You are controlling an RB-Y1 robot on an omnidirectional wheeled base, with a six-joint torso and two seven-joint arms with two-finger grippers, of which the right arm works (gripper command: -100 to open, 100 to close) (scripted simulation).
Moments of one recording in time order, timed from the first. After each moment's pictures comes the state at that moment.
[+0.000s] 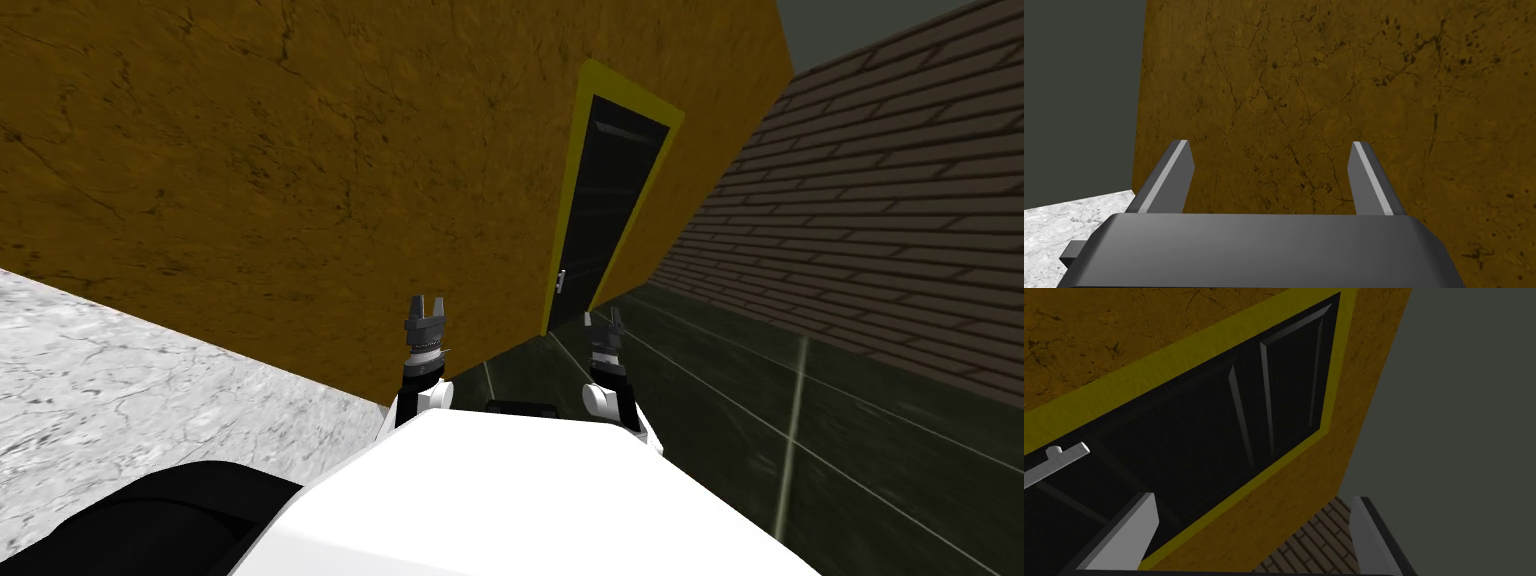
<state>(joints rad) 0.35 -0.09 0.04 -1.83 -0.26 -0.65 -0.27</state>
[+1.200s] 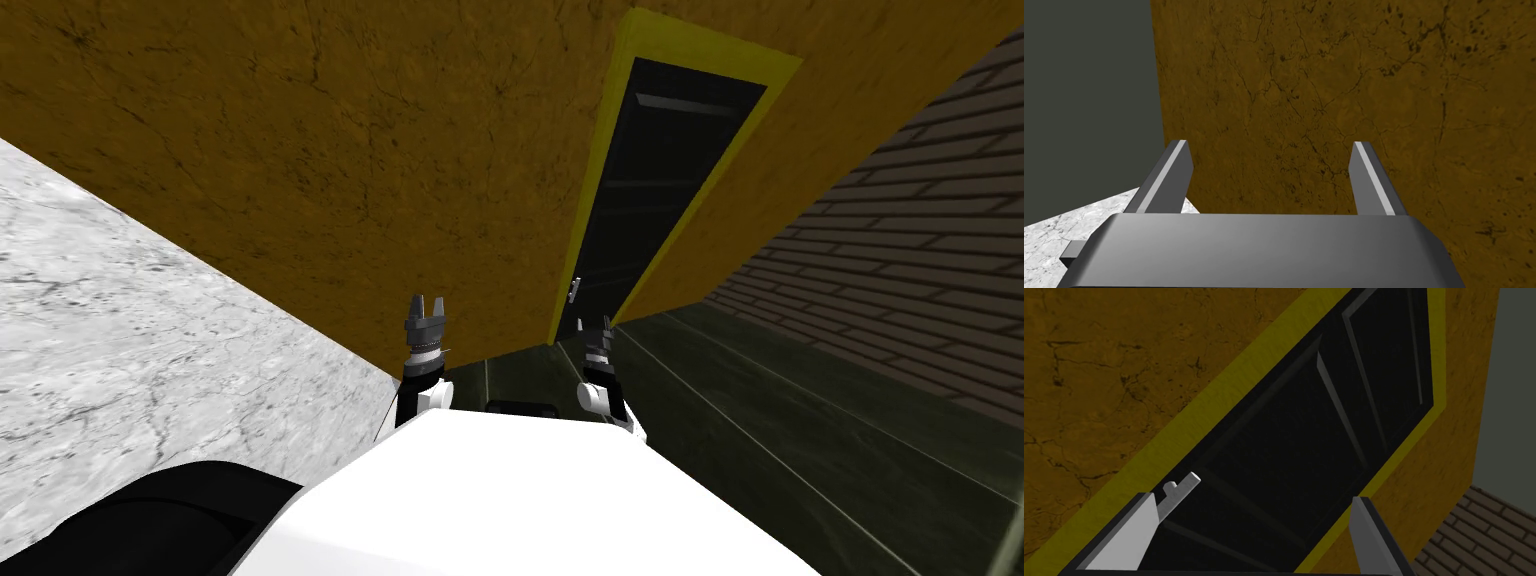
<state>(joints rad) 0.25 -0.12 0.06 -1.58 -0.38 -0.69 -0.47</state>
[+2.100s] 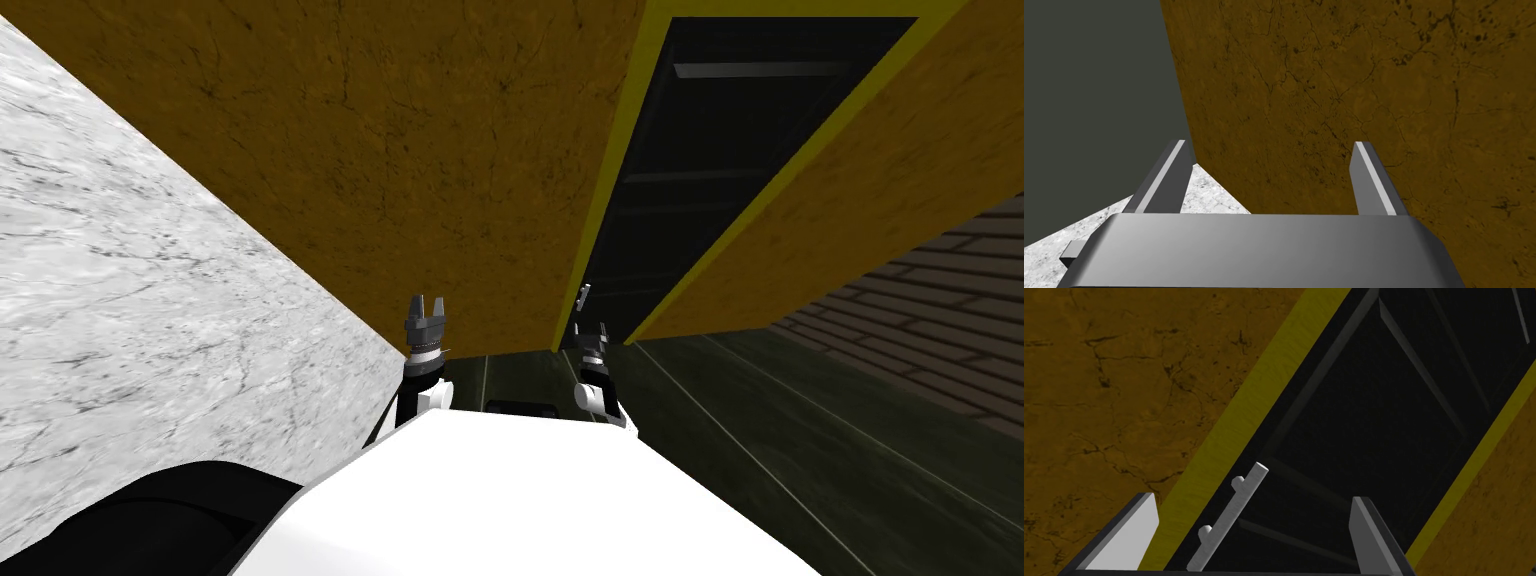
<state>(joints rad) 0.18 -0.14 0.09 -1.40 -0.47 -0.73 -0.63</state>
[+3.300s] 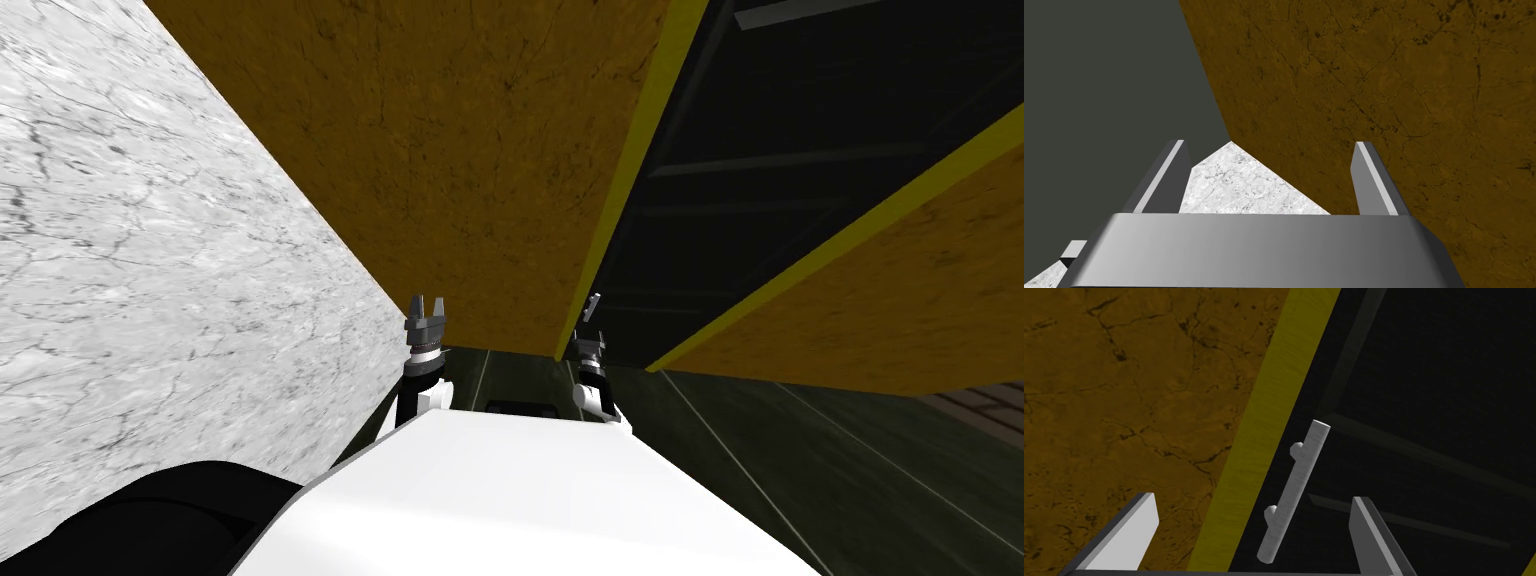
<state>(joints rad) 0.09 -0.16 0.11 -1.15 -0.59 -0.78 -0.85</state>
